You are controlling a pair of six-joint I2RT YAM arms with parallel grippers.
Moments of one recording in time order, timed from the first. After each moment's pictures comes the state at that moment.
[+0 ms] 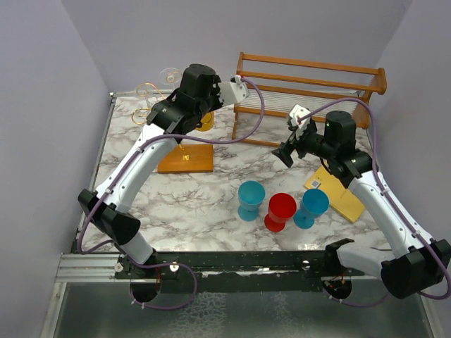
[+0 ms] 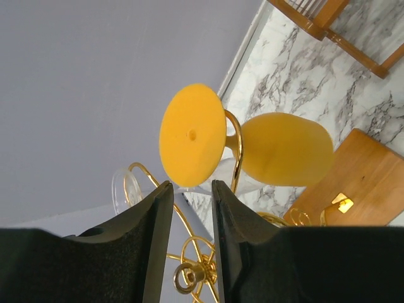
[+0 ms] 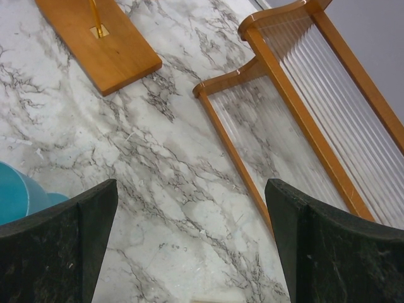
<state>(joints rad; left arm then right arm) -0.61 1.62 1.88 -0.73 -0.29 0.86 0.32 1.13 1.06 -0.32 -0.47 -0.46</state>
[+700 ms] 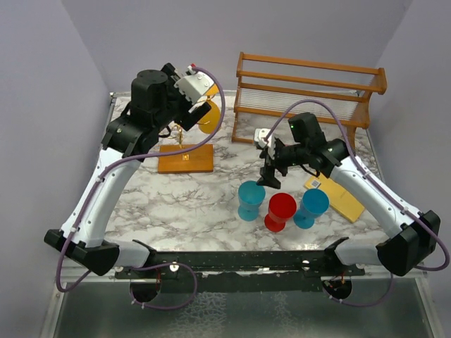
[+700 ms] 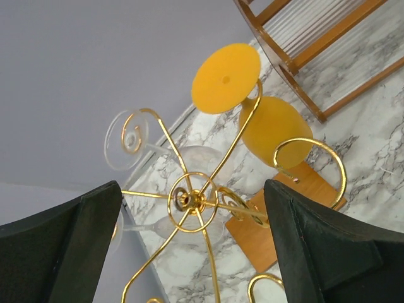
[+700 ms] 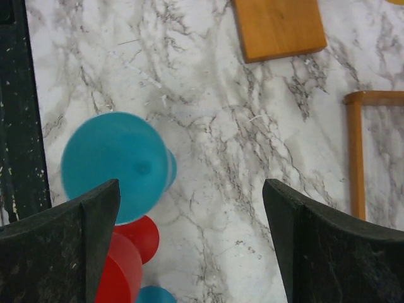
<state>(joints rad) -0.50 1.35 1.73 -0.70 -0.05 0.57 0.50 1.30 1.23 -0.69 -0.64 -0.64</state>
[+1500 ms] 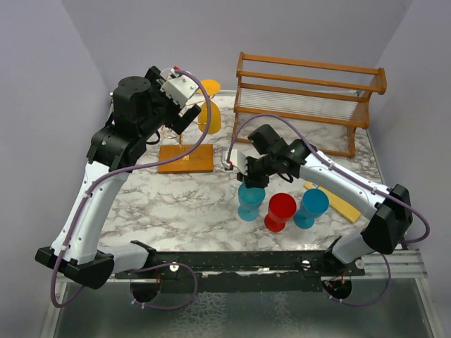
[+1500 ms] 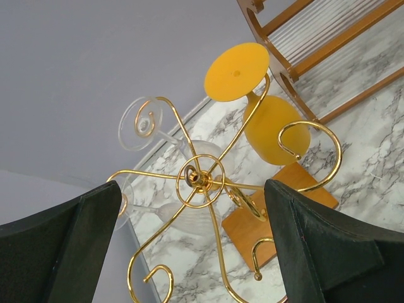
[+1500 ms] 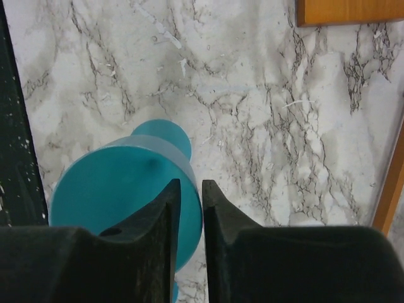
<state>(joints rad) -0.42 1.23 1.67 -0.69 0.01 0.51 0.79 1.50 1.32 -0.82 -0.35 -0.67</state>
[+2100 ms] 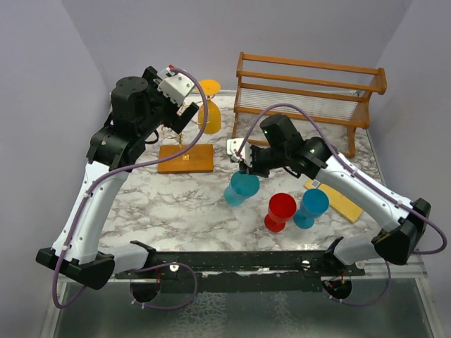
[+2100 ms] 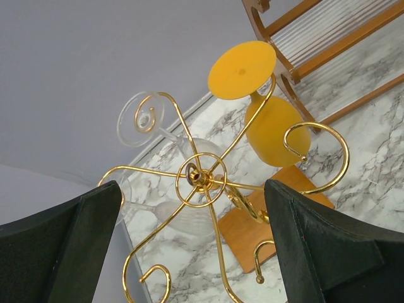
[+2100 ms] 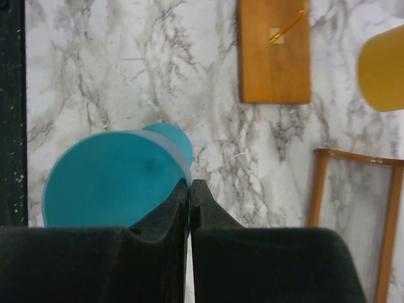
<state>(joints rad) -0.39 1.23 1.64 -0.67 0.02 0.49 0.80 1.43 1.41 -0.78 -0.44 -0.72</state>
